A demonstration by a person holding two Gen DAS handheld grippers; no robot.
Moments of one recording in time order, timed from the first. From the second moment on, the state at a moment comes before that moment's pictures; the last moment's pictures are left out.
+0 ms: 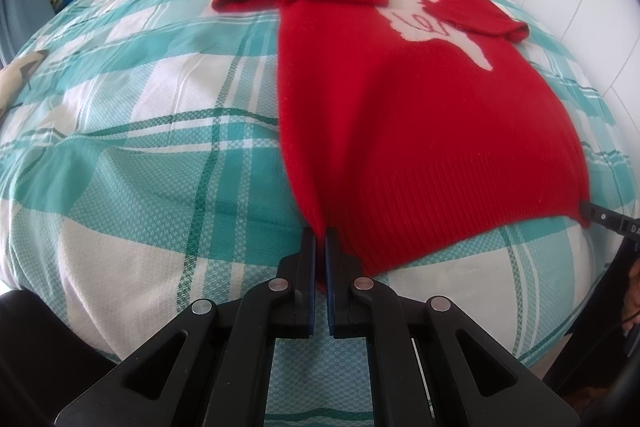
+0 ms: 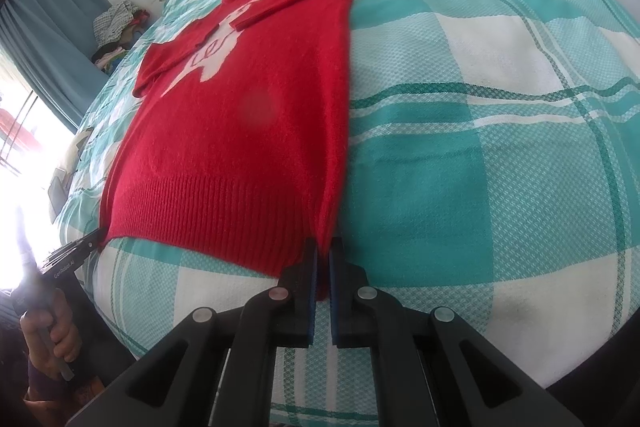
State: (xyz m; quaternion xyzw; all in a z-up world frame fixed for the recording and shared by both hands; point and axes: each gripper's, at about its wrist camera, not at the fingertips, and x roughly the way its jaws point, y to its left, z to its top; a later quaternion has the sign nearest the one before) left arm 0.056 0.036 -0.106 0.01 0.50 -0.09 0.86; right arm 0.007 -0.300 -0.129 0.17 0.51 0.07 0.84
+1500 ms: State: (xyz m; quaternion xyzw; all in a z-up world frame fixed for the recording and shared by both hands) left arm 0.094 0.091 -0.069 -0.03 0.35 0.09 0.93; right arm 0.220 -0.207 -0.049 -0.20 0.41 0.19 0.87
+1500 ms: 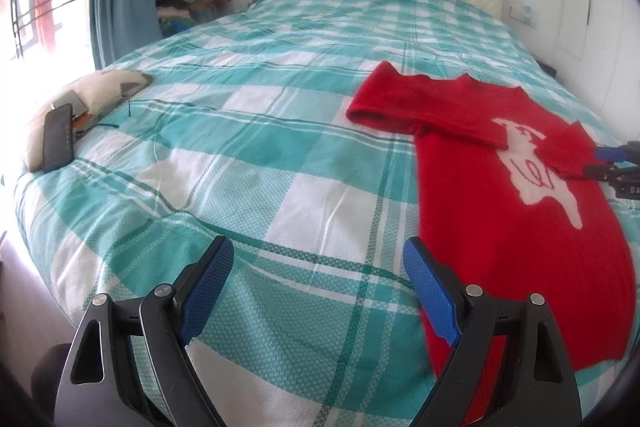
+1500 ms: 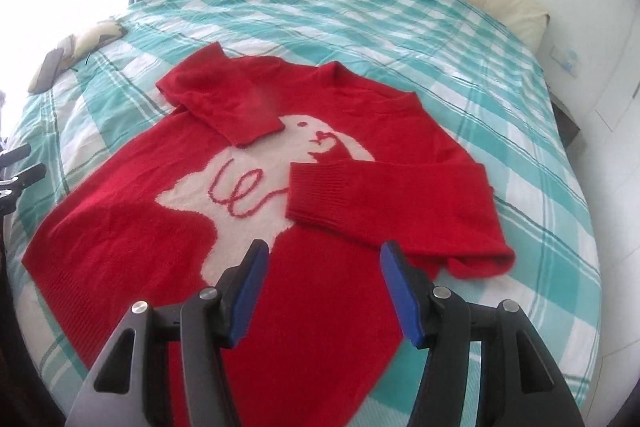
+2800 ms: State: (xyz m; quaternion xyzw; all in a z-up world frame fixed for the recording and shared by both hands) left arm 0.107 0.089 -0.092 -0.02 0.40 0.12 0.91; right arm 0.125 -0.622 -0.056 0.26 0.33 -0.19 0.89
